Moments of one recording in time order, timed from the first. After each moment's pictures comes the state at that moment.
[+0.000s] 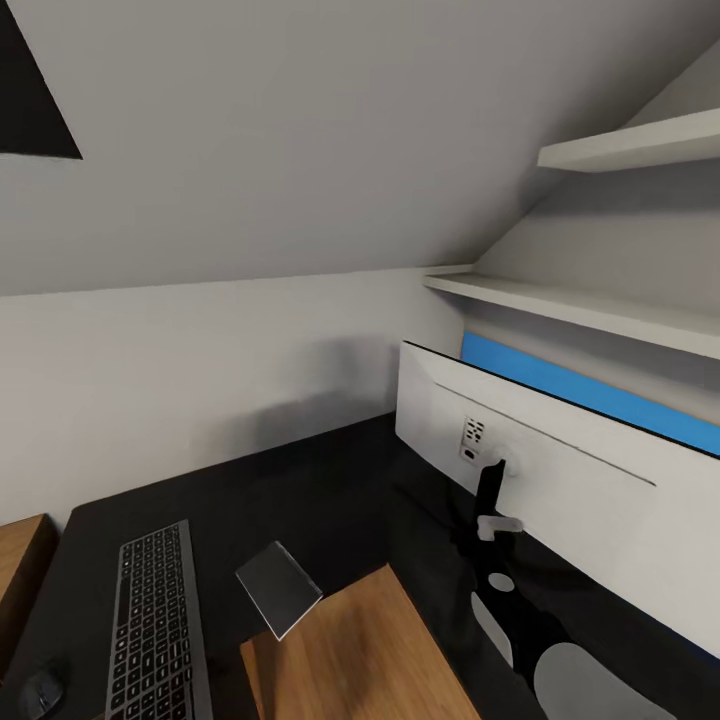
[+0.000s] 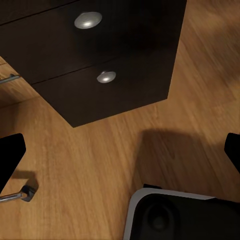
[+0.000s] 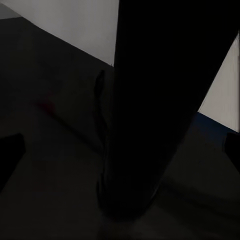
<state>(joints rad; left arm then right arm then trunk) 0.23 0.01 -0.18 -0.24 0.22 -0.88 0.23 -0.63 0.00 0.20 -0.43 -0.15 -0.21 -0.31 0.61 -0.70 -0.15</state>
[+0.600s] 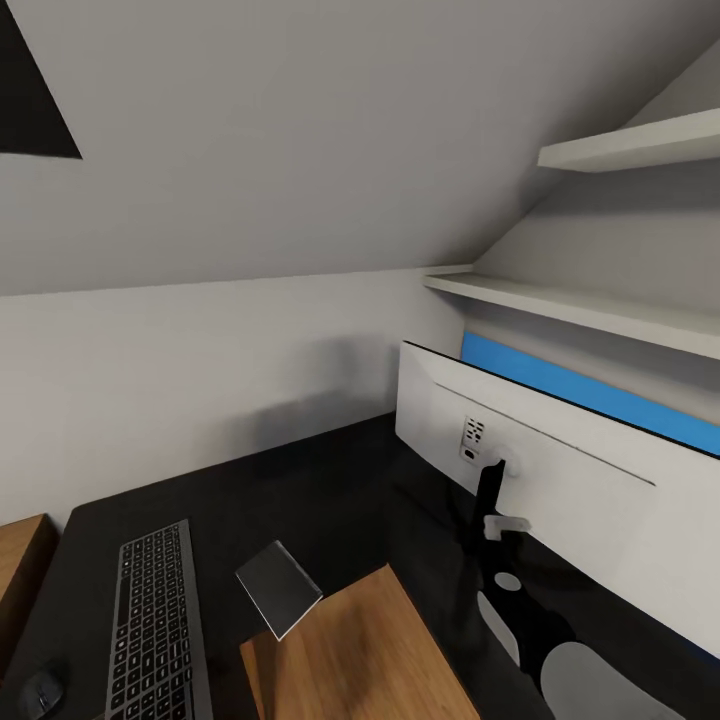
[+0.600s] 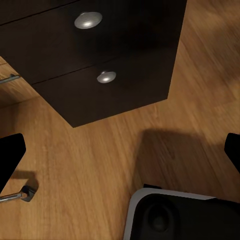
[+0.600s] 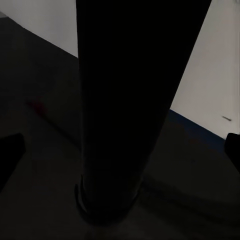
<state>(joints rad) 0.23 0.01 -0.18 -0.24 0.22 -0.88 0.23 -0.63 -0.02 0.20 -0.43 -0.15 -0.21 -0.31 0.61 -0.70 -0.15</state>
